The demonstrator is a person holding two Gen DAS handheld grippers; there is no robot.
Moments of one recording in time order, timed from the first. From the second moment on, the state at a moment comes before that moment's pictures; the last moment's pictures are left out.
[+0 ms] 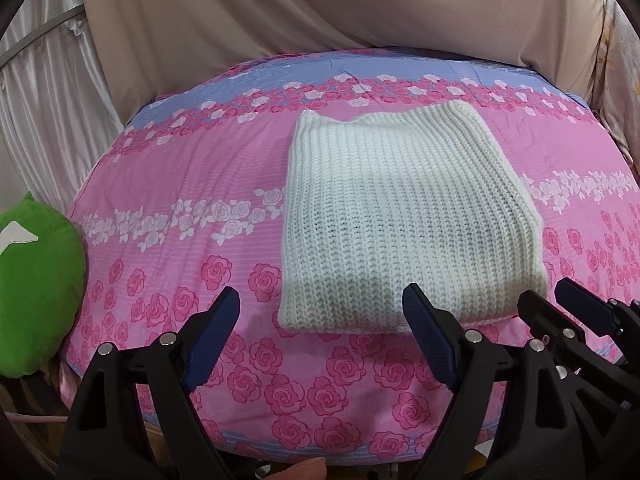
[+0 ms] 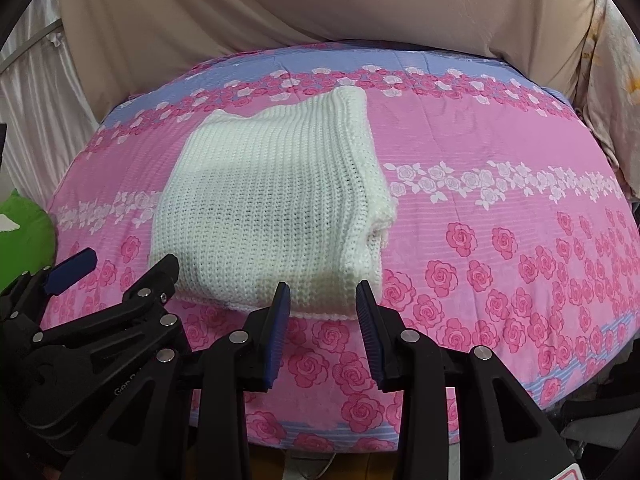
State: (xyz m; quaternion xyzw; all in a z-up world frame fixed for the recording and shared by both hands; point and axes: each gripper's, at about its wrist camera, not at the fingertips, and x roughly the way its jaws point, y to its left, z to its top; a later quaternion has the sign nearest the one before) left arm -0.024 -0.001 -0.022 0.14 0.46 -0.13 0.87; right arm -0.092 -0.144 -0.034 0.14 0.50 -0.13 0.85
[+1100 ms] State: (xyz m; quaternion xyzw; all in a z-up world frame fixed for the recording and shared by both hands) left arm -0.018 -0.003 -0.027 0.12 0.48 -0.08 0.87; right arm -0.082 -0.139 -0.036 0.14 0.51 -0.13 0.84
